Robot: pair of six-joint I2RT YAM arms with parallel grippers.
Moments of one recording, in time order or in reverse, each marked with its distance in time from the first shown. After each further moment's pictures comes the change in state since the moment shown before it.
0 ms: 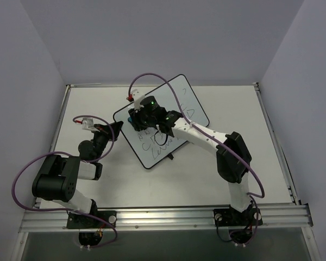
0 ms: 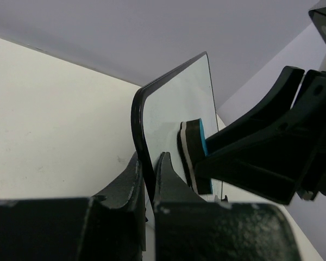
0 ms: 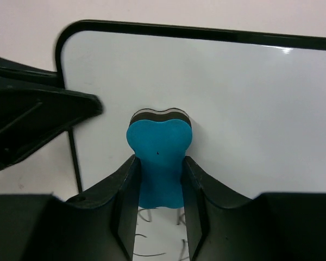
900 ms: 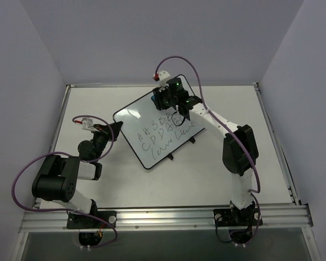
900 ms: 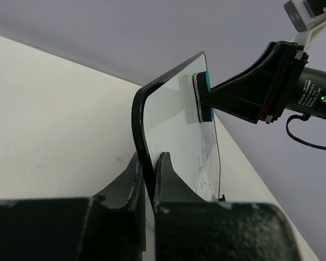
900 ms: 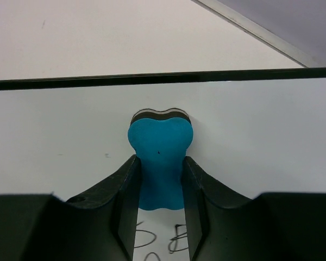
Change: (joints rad) left arm 0.008 0.000 0.000 -0.002 0.013 -0.015; right arm -0.272 0.016 0.030 0.053 -0.063 -0.088
